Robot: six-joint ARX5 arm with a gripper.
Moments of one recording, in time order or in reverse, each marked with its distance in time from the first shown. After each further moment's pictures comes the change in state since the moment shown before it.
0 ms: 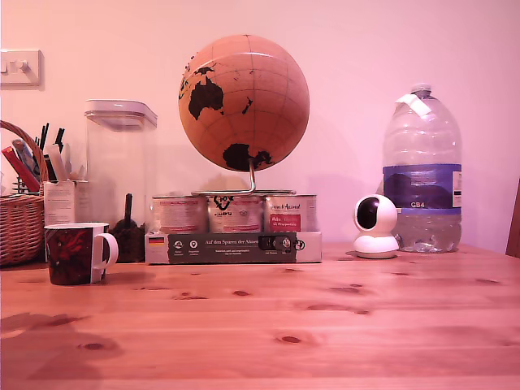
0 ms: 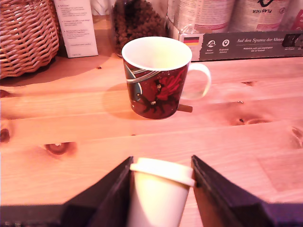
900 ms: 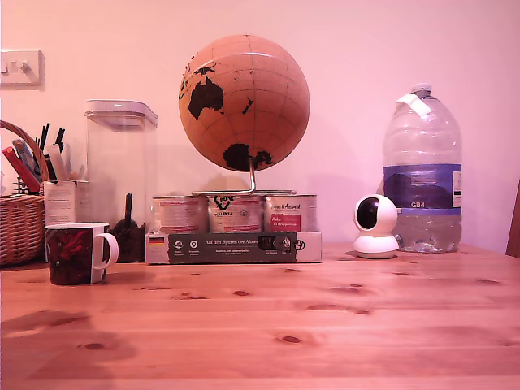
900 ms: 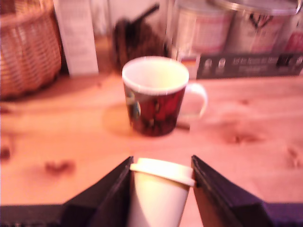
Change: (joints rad) arm -0.030 -0.001 0.000 0.104 -0.003 -0.034
